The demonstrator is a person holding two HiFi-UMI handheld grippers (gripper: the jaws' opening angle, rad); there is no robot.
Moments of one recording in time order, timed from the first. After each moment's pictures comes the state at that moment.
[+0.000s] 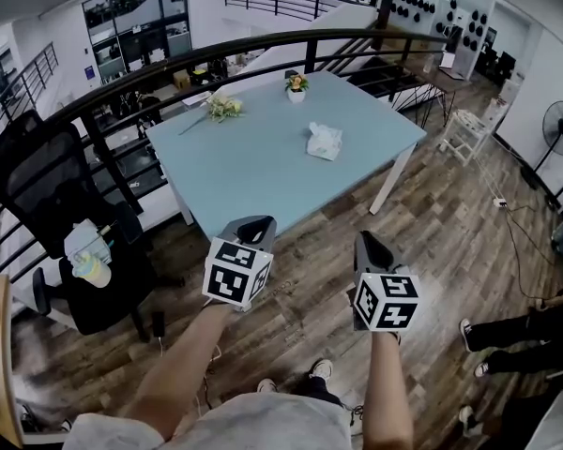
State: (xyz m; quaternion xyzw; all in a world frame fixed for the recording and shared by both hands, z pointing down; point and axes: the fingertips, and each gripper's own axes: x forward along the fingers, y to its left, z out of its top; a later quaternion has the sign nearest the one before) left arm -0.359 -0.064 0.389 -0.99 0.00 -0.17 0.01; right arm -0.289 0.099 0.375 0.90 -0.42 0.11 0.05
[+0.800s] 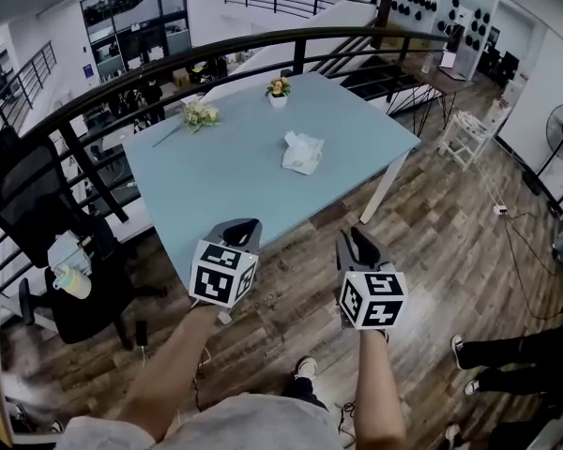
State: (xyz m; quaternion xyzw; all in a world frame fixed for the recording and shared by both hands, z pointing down) left arm -0.245 -0.056 0.404 -0.98 0.02 -0.19 0.01; right arm -0.167 0.099 0.385 0.89 -0.44 0.11 0.05
